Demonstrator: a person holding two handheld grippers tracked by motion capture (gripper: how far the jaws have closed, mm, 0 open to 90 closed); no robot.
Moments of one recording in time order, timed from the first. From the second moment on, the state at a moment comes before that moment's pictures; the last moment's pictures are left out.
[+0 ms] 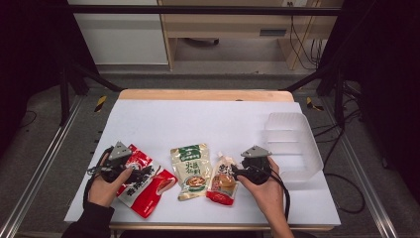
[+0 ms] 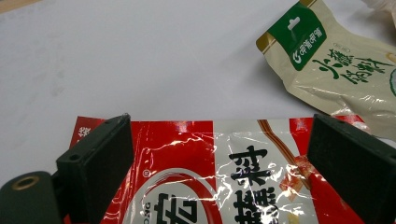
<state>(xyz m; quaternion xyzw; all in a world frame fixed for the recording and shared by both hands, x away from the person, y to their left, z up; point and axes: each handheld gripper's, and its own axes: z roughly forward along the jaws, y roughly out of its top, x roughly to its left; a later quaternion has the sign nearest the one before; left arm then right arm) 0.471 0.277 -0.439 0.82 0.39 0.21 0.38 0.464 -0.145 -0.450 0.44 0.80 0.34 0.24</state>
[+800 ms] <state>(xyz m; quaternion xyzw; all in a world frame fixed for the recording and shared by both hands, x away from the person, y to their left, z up) 0.470 0.277 -0.438 0.82 0.39 0.20 0.37 0.466 -0.142 -0.452 0.44 0.80 0.34 0.24</state>
